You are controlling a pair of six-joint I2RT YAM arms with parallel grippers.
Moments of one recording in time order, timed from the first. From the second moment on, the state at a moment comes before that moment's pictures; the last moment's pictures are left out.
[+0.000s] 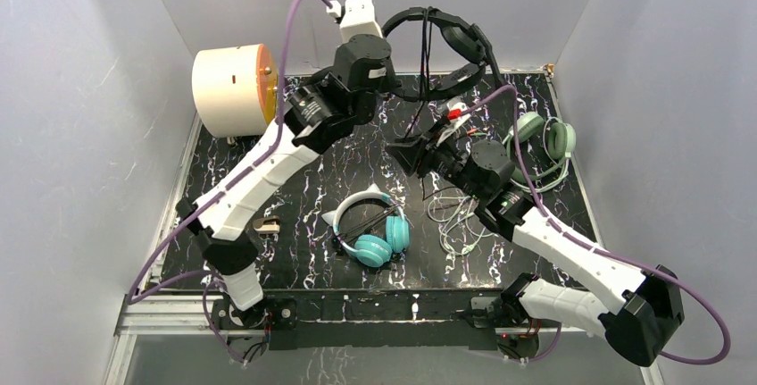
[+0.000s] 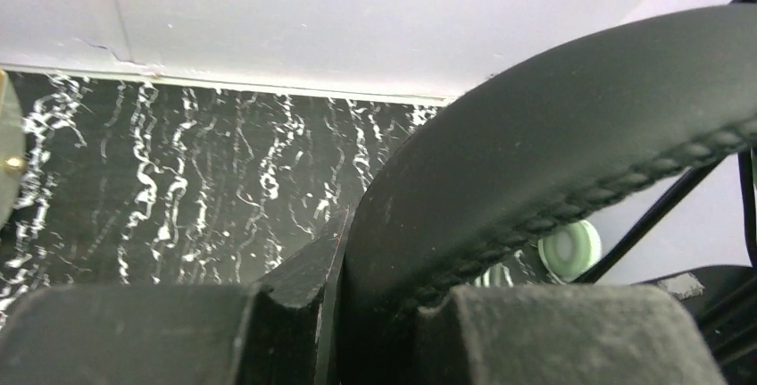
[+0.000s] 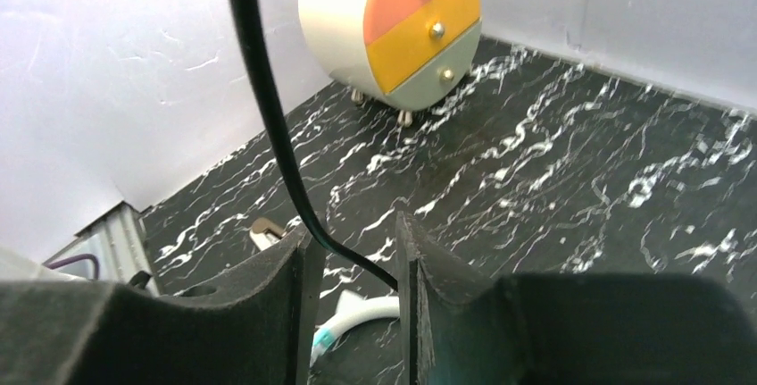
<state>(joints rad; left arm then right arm) -0.93 1.77 2.22 -0.70 -0.74 -0.45 0.77 1.03 0.80 0.28 -0.16 0.33</state>
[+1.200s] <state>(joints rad) -0.92 1.42 2.15 -0.86 0.13 -0.13 0.11 1.36 0.82 0.46 -1.22 0.76</state>
